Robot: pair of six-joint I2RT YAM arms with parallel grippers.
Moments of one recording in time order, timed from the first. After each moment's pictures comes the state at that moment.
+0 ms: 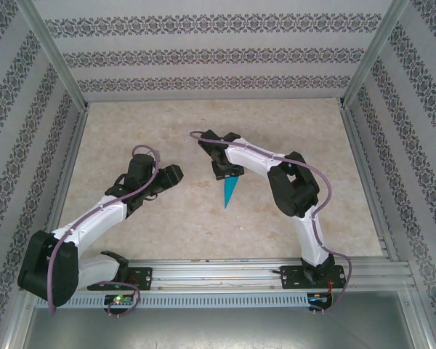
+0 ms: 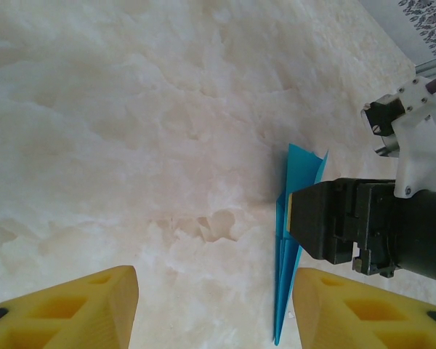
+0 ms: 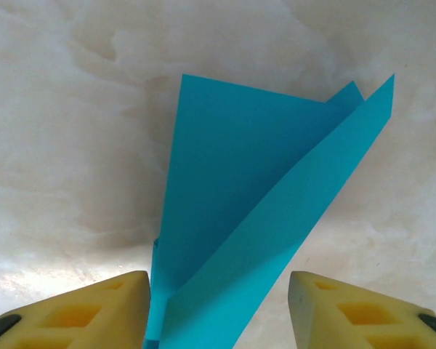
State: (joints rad) left arm -0.34 1.19 0.63 -0.10 0.19 -0.79; right arm 0.68 2.17 1.71 -0.99 0.26 0.53
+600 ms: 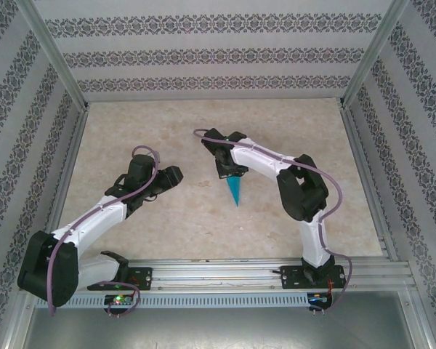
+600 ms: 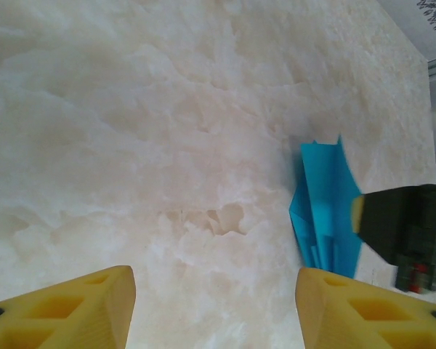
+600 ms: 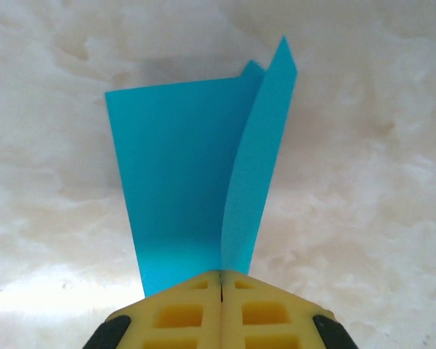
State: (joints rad) left arm -0.34 1.19 0.63 -0.13 0.18 -0.79; right arm 0.69 2.05 1.64 -0.99 0.30 0.55
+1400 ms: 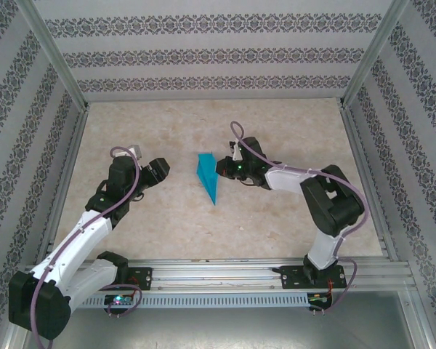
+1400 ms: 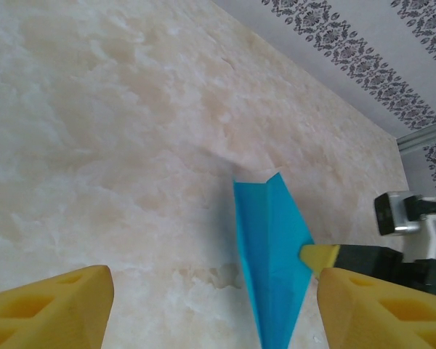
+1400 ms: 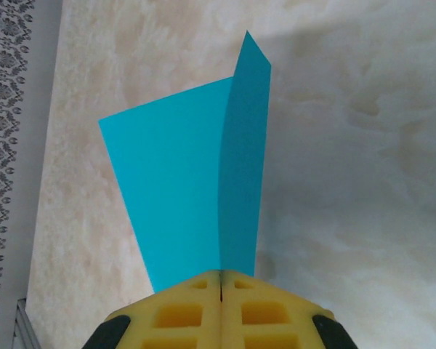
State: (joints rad) left arm -0.28 0.94 0.64 -0.22 0.05 -0.73; right arm 0.52 1.82 0.95 0.19 -0.45 0.78
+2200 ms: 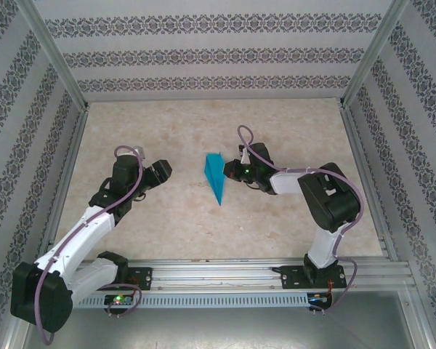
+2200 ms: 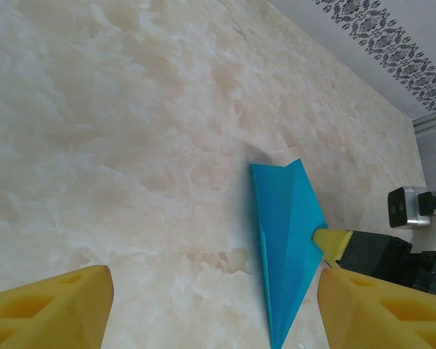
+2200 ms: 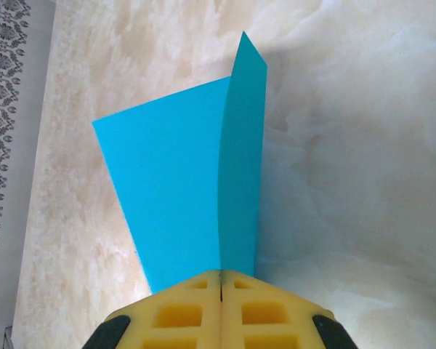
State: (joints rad) left arm -0.28 1.00 0.64 -0.22 0.09 -0.73; right arm 0.46 1.82 0.84 0.33 -0.44 0.78
